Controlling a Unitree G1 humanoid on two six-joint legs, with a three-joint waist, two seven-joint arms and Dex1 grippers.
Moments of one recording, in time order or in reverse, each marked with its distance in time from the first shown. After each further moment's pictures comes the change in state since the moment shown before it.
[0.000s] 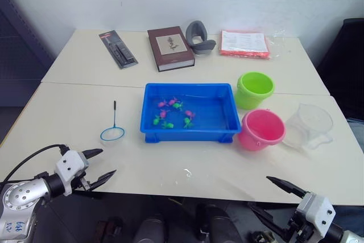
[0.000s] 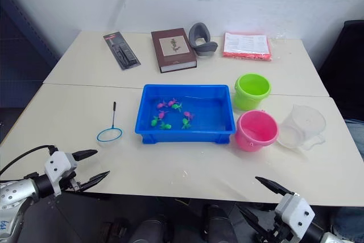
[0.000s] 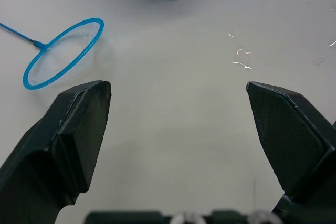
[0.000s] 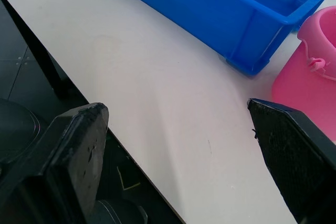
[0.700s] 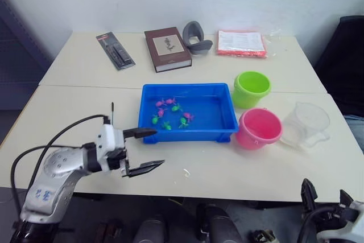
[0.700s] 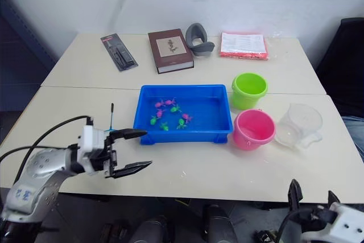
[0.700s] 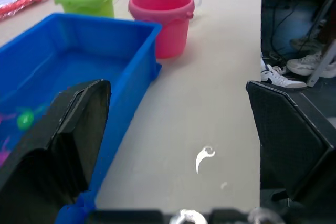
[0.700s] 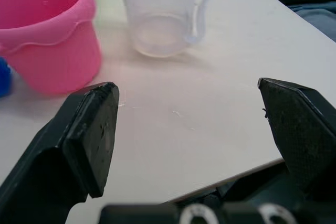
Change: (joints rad) left arm -0.338 -0.066 -0.248 -0.398 -0.257 0.357 -0.075; right arm -0.051 0.465 -0.143 -0.134 0.148 0.300 -0.705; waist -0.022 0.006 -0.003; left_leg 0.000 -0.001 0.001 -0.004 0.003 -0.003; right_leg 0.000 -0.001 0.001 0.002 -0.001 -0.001
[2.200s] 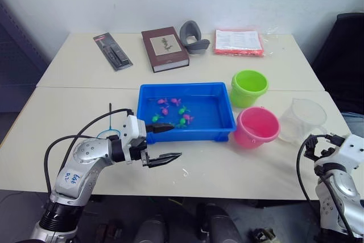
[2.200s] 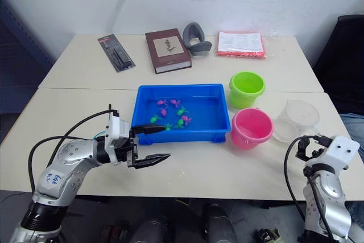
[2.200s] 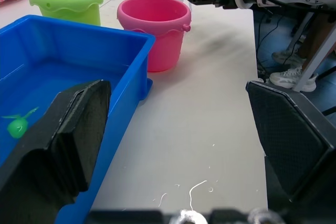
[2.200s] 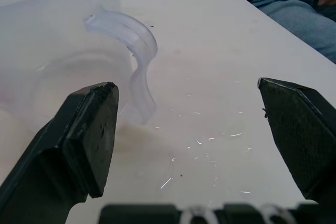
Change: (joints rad) left arm -0.075 -0.104 -0.091 0.061 0.042 0.063 0.023; right arm -0.754 -0.214 -0.132 0.545 -0.114 0.319 -0.227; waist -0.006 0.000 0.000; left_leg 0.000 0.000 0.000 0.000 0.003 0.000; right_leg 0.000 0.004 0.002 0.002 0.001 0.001
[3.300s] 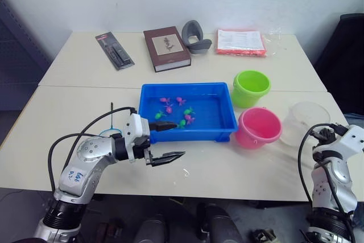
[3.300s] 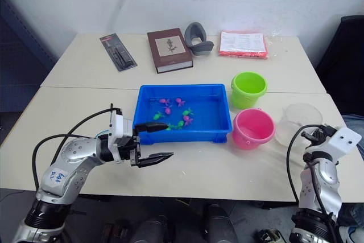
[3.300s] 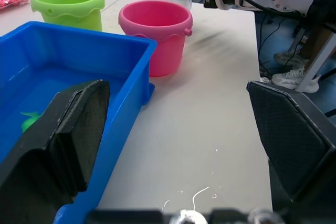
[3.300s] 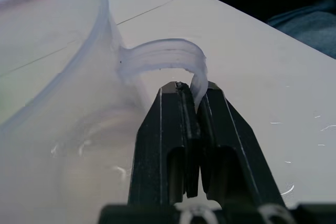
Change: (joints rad) left arm -0.035 -0.015 -0.018 0.000 0.004 0.013 0.007; right arm -0.121 -0.010 -0.038 0.189 0.038 -0.168 0.059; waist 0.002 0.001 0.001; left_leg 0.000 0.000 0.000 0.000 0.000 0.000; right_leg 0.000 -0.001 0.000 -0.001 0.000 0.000
